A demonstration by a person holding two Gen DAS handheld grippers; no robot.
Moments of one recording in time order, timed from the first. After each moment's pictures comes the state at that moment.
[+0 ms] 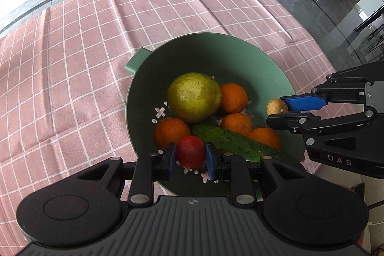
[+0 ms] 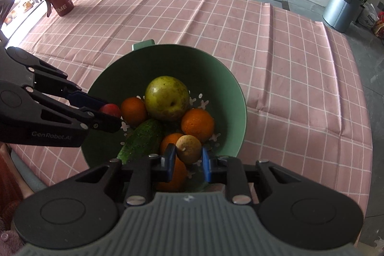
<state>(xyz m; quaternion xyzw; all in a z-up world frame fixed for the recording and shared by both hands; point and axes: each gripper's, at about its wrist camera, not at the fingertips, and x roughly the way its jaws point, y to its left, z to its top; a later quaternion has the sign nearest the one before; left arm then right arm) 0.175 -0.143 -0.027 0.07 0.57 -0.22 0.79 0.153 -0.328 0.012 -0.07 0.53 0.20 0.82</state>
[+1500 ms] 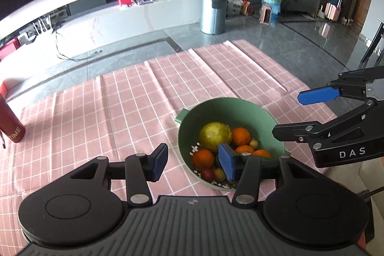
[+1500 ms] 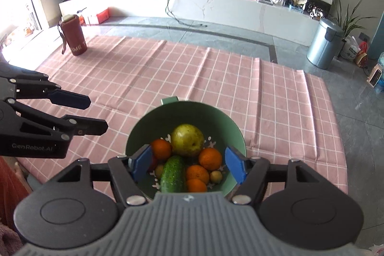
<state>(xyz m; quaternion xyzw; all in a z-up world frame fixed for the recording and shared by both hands) 0.079 -0.091 0.088 0.09 0.40 -0.18 0.90 0.087 -0.303 0.112 -0.06 0.41 0.17 0.89</state>
